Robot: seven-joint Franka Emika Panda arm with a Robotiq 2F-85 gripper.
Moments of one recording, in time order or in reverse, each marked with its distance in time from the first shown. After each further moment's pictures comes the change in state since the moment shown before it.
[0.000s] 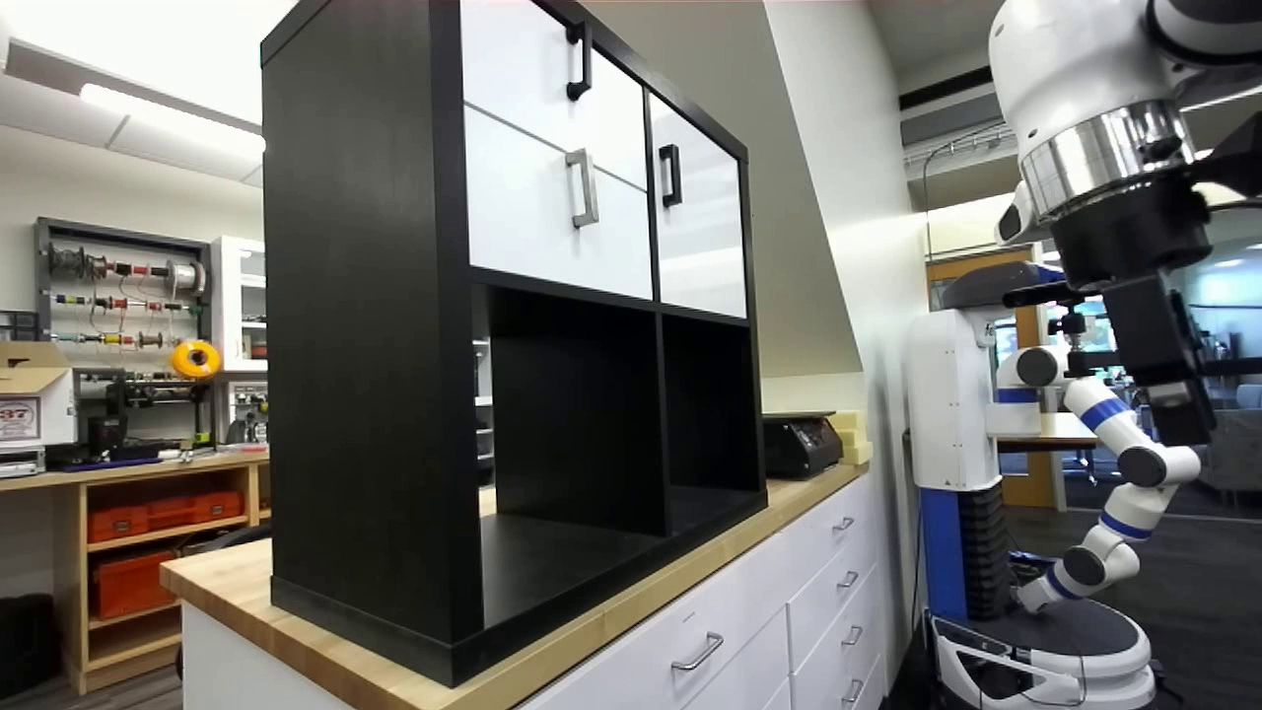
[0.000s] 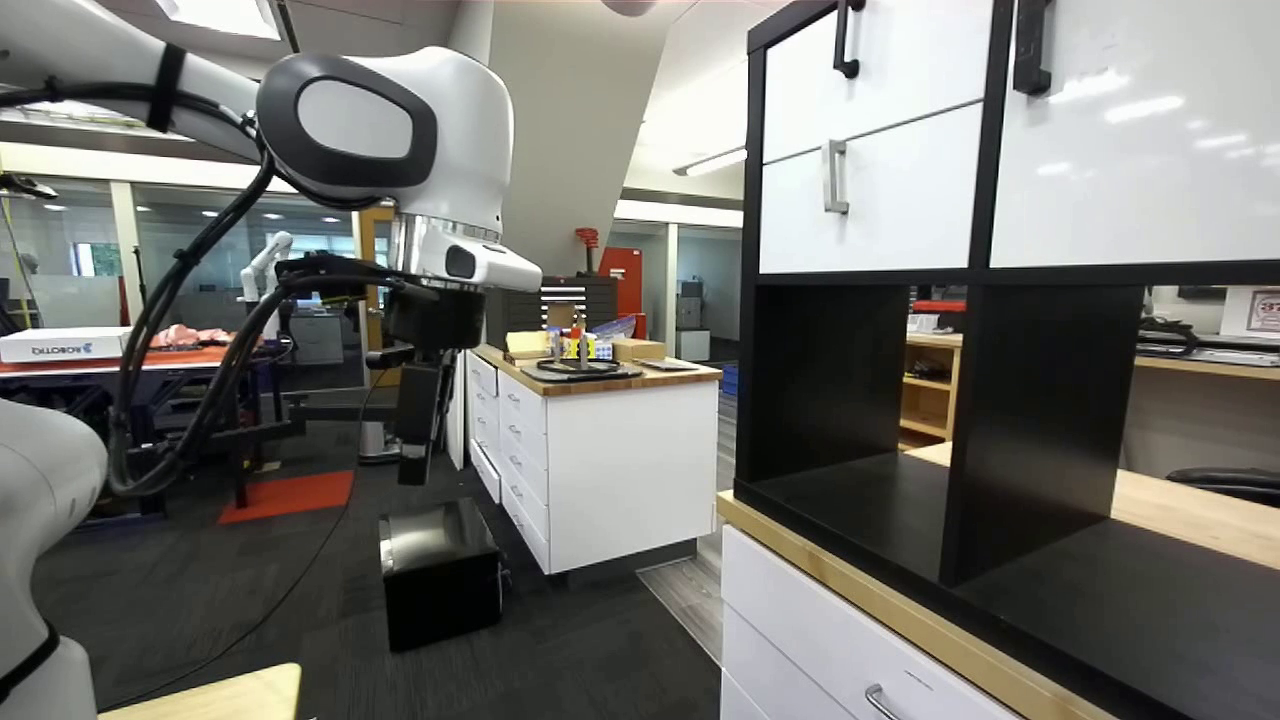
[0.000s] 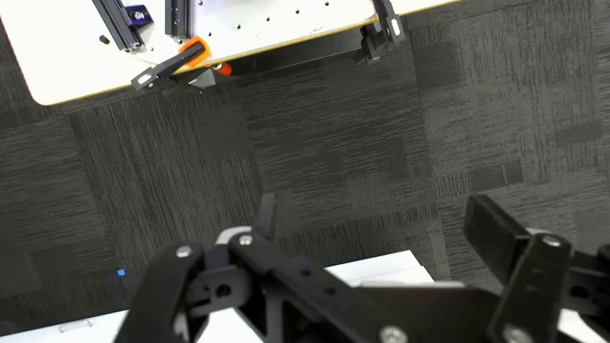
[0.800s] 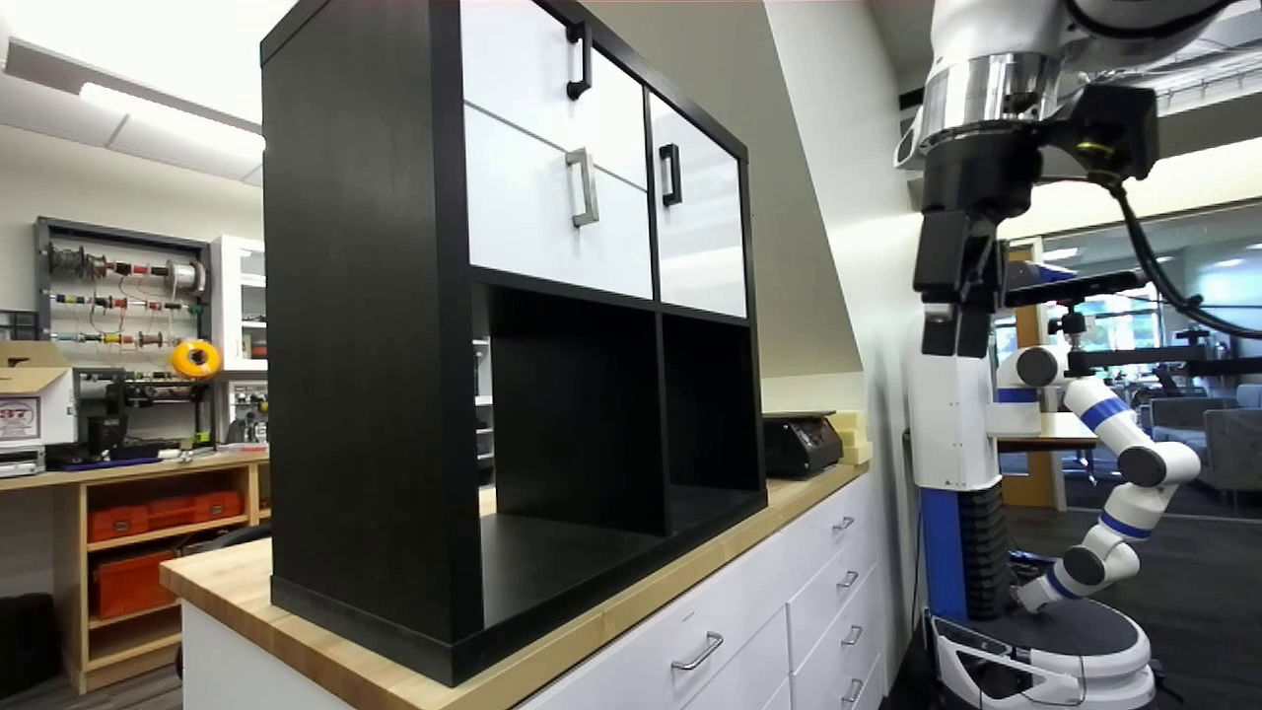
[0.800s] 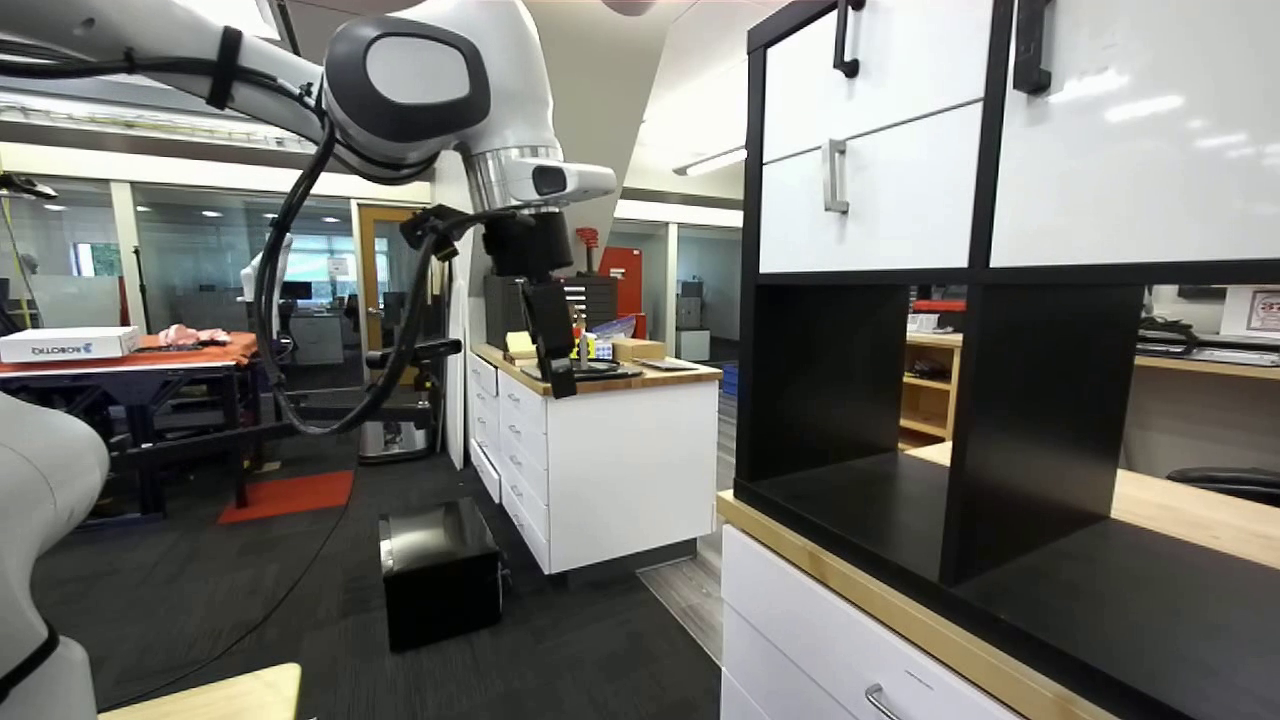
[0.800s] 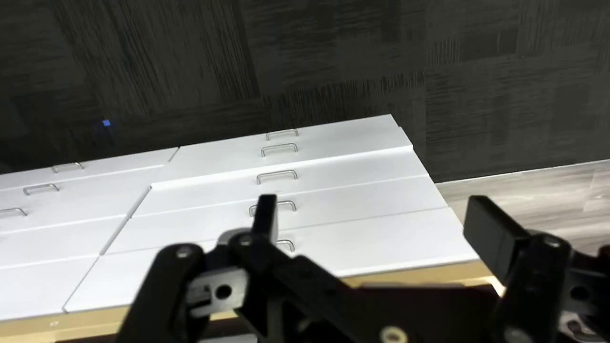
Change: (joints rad) arm -0.005 0.143 0.007 0.180 -0.076 0.289 -0.032
